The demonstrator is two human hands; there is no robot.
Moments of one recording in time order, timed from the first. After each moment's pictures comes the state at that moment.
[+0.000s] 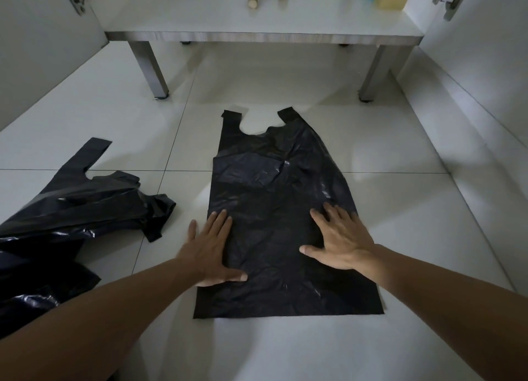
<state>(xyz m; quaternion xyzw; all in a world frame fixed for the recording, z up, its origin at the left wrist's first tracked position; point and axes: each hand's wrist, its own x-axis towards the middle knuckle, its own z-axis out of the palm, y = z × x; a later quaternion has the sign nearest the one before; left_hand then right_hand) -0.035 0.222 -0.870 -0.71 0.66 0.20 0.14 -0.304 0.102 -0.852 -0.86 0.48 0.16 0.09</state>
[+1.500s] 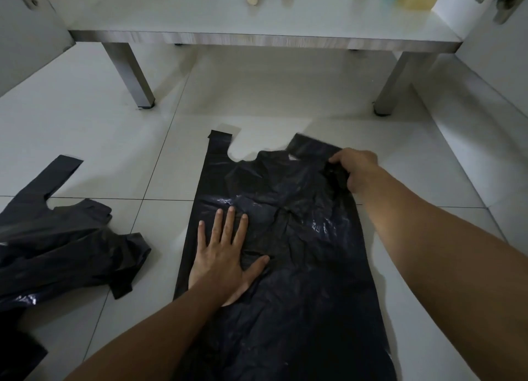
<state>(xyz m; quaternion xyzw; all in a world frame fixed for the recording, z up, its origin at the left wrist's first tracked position) -0.053 0.137 -0.904 -0.78 0.62 0.08 0.02 -0.232 -0.113 -0.824 -0.34 0.70 -0.30 0.55</state>
